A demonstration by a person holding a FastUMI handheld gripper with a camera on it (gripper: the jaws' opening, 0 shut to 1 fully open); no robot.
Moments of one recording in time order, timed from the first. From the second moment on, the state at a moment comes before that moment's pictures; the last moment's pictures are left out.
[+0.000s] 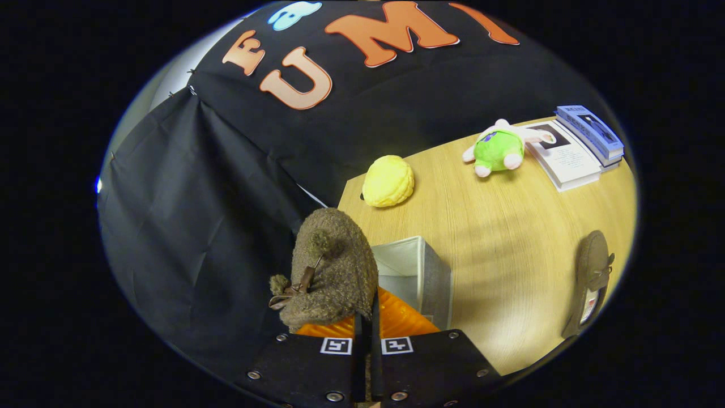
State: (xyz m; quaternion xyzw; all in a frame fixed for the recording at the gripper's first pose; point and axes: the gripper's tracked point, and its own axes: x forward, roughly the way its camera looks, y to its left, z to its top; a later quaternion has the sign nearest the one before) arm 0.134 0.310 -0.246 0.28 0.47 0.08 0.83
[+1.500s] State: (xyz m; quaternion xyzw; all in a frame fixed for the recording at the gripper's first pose) arm 0.102 0.377 -0.291 0.36 0.55 0.11 0.75
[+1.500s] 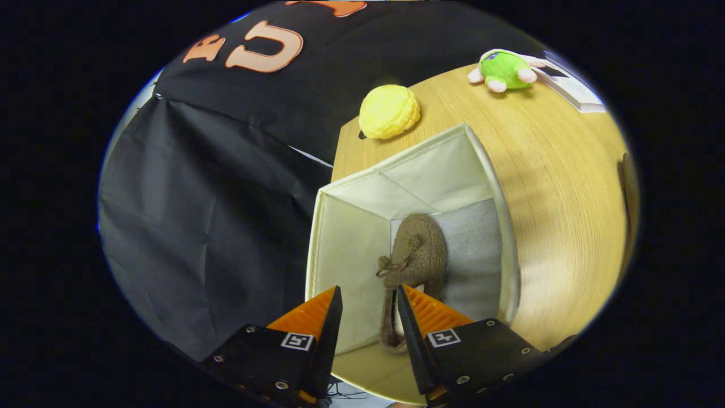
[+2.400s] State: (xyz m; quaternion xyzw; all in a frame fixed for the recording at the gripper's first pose) arm 0.058 0.203 -0.265 0.28 0.45 0.09 0.84
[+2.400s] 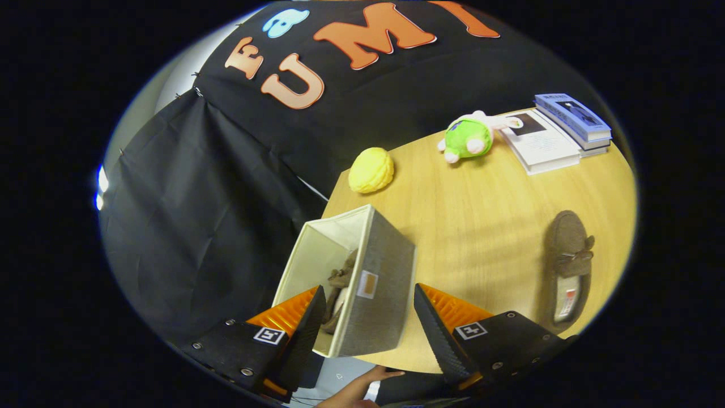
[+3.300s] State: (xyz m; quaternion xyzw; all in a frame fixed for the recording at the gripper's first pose) arm -0.014 0.022 -0.358 0.21 0.48 -0.06 0.85
